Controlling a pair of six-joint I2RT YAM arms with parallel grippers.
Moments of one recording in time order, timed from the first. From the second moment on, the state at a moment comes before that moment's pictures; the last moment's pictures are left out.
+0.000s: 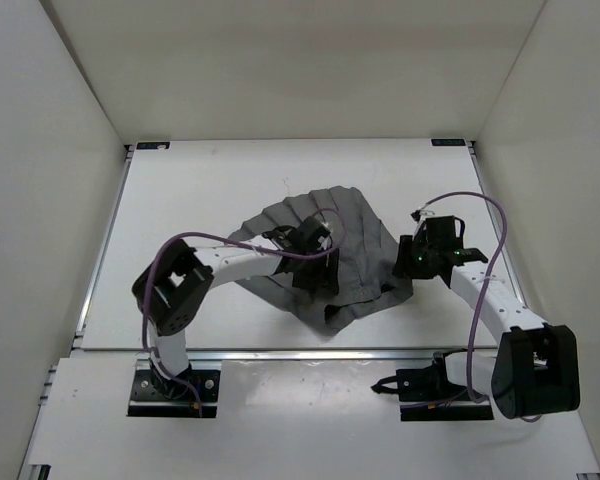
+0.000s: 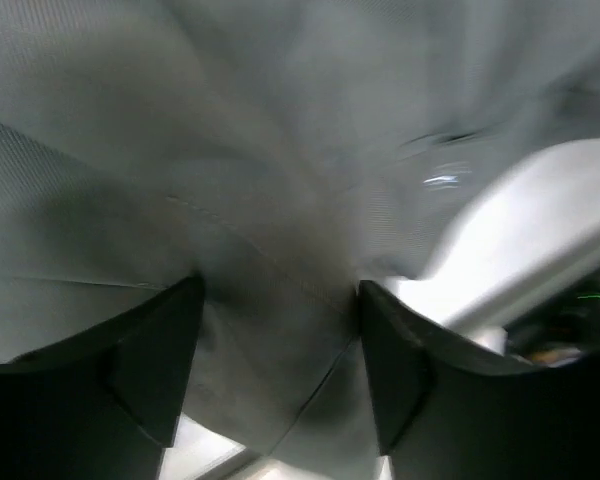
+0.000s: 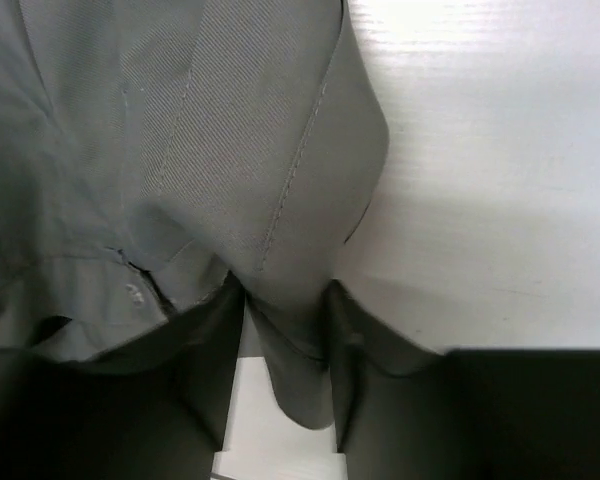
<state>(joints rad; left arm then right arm) -0.86 1.81 1.18 -0.36 0.16 -0.71 0.13 1.17 0.68 -0.44 -0.17 0.15</state>
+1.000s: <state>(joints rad) -0.60 1.23 0.71 -0.44 0.26 -0.67 0.05 1.00 0.72 -0.45 -0.36 0.24</state>
